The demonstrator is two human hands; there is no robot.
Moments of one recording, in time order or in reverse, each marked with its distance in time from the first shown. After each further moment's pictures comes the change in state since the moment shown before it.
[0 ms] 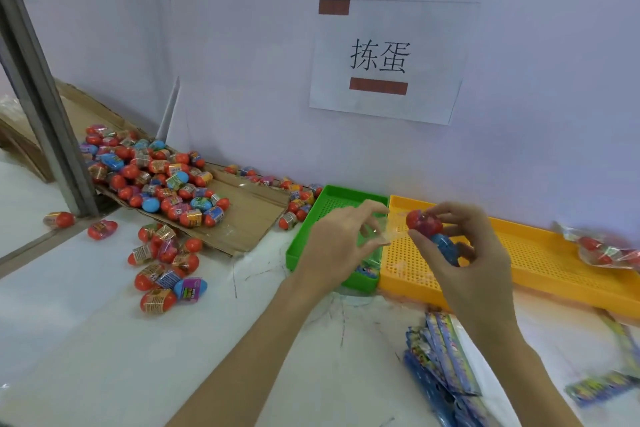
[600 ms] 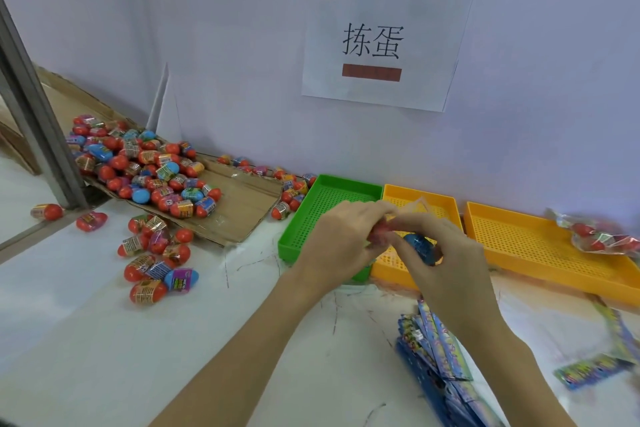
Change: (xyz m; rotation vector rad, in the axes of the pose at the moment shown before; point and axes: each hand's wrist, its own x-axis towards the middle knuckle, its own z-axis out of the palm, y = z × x) left_hand -0.004 0.016 0.005 0.091 0.017 0.190; right_hand -0.009 -0.003 0.002 -0.224 -0.199 -0.043
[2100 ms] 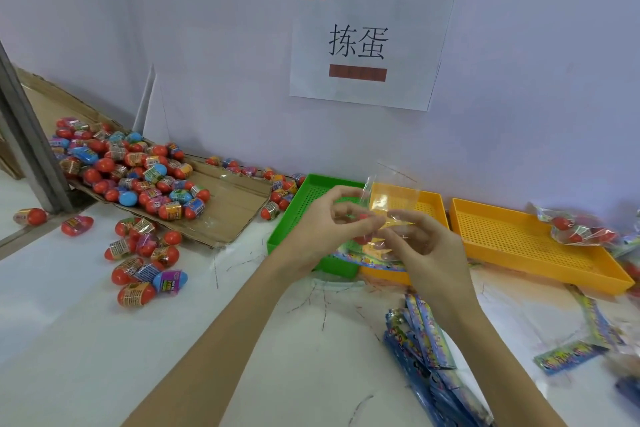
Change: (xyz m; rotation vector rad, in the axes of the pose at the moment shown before) left_hand 0.012 -0.003 -0.009 -0.947 -0.168 -0.724; right_hand 0.000 0.007 0.007 0.584 0.002 0.419
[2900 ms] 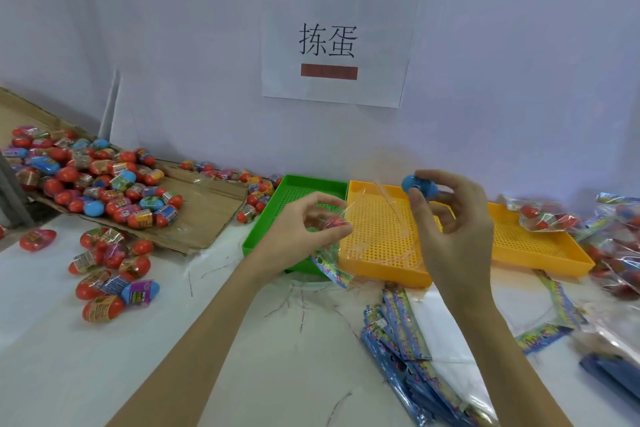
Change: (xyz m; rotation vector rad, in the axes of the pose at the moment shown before) left_hand 0.001 -0.012 -0.011 0.239 -0.063 0.054; right_hand 0.009 -0.020 -0.033 -0.237 0.335 -0.421
